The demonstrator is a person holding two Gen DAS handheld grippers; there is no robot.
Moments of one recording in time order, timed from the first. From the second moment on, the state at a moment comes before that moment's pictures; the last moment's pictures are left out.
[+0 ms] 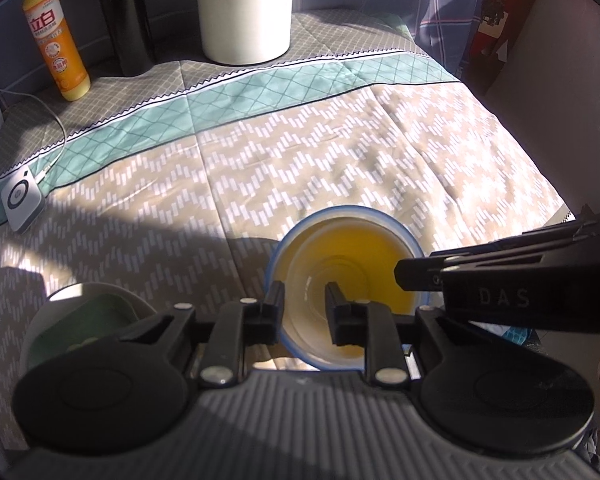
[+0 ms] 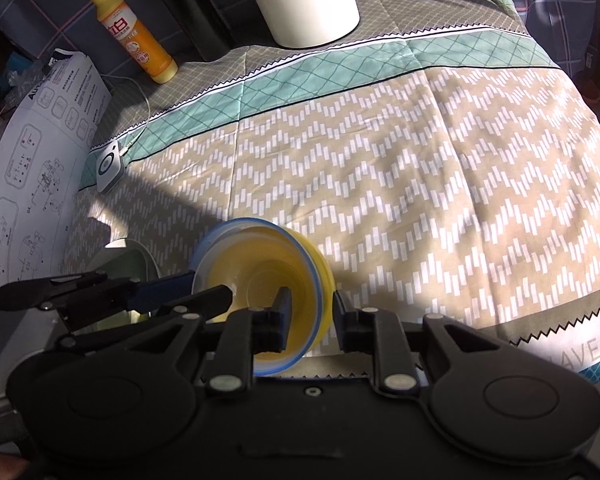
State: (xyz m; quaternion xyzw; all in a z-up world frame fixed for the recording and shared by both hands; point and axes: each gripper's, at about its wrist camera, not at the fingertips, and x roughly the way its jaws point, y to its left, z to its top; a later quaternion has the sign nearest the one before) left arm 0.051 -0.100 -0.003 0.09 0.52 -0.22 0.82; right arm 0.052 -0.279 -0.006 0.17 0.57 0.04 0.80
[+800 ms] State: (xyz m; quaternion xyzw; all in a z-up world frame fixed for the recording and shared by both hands) left arm 0.051 -0.078 0.013 0.05 0.49 -0.20 0.85; right arm 0.044 -0.289 0.005 0.20 0.55 0.01 0.81
